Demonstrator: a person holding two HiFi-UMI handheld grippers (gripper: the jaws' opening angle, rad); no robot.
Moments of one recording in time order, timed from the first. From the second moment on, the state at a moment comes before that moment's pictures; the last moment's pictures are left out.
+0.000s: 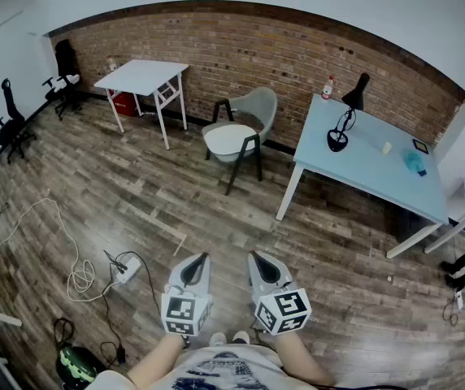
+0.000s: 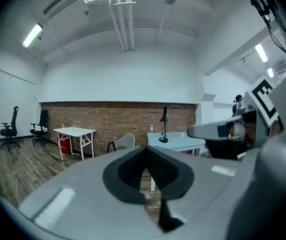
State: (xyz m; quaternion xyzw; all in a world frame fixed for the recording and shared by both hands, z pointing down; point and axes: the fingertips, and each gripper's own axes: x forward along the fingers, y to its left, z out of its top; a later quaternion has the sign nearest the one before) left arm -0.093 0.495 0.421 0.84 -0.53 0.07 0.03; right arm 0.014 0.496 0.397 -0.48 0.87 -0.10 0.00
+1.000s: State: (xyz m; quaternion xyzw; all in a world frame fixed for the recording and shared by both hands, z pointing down) left arm -0.025 0.450 0.429 0.83 -0.55 0.08 0.04; right arm 0.088 0.453 0.407 -0.46 0.88 -0.12 -0.01
